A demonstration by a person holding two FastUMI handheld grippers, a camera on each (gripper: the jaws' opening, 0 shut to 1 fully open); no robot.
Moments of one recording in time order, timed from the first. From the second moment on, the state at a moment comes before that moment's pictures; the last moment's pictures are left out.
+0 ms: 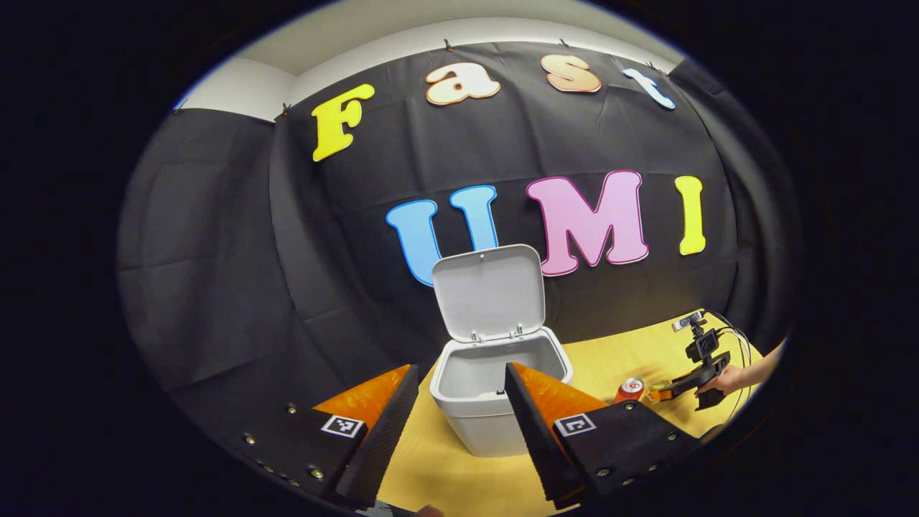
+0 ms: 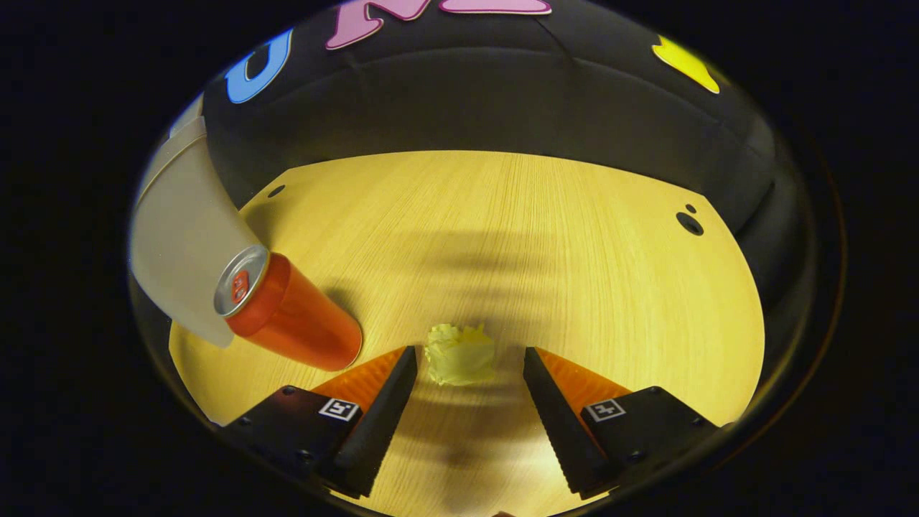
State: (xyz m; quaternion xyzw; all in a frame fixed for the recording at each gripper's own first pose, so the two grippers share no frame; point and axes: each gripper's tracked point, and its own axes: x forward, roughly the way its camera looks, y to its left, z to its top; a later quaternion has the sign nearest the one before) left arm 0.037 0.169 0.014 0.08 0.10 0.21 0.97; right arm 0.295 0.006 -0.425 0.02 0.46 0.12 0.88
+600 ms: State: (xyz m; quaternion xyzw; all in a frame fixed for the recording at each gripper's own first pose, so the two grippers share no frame) left arm 0.035 0.161 0.006 0.08 0.10 0.19 0.97; right arm 0.284 0.007 -0.360 0.00 0.39 0.16 0.91
